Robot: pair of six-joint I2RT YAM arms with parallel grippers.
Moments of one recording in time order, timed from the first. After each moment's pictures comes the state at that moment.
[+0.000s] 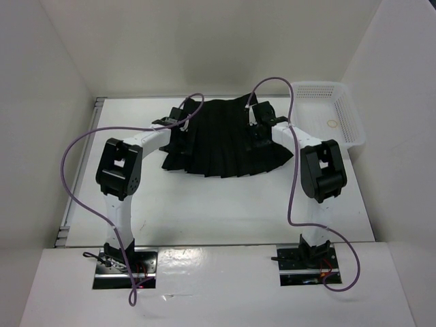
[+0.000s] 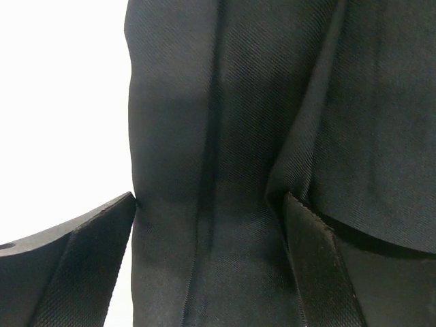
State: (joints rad) left arm -0.32 2.08 1.51 -0.52 -0.13 -0.16; right arm 0.32 1.96 1.45 -0.46 0.03 -0.03
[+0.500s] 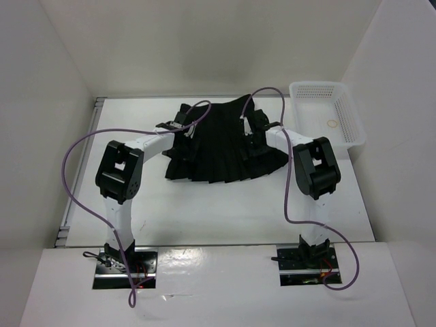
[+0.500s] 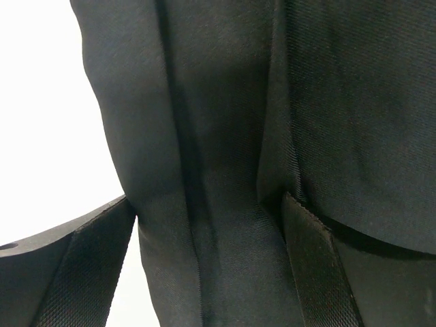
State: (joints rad) left arm -0.37 2.04 1.46 -0.57 -0.13 -0.11; right arm 0.35 2.03 1.42 -0.48 -0.01 -0.02
